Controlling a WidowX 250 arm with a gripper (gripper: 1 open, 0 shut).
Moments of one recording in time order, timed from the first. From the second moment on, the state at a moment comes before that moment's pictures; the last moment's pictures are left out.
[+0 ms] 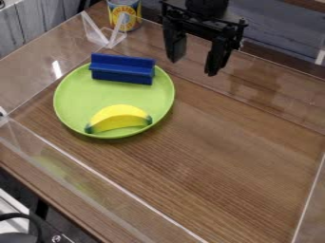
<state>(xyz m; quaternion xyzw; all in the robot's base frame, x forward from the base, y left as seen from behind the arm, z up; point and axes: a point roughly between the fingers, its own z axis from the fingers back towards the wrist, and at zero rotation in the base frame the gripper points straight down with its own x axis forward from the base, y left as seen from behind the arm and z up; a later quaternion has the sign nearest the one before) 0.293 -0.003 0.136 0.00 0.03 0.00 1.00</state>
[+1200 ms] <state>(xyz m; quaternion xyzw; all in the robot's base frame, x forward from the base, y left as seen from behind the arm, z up) 0.231 0.072 0.104 0.02 0.04 -0.29 0.95</state>
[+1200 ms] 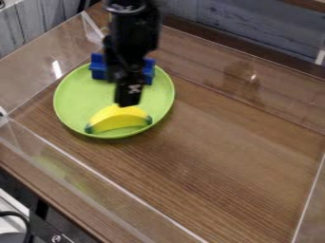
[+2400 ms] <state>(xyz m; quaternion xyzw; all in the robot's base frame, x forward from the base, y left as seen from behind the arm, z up) 0.248 0.072 0.071 0.01 0.00 -0.36 0.93</state>
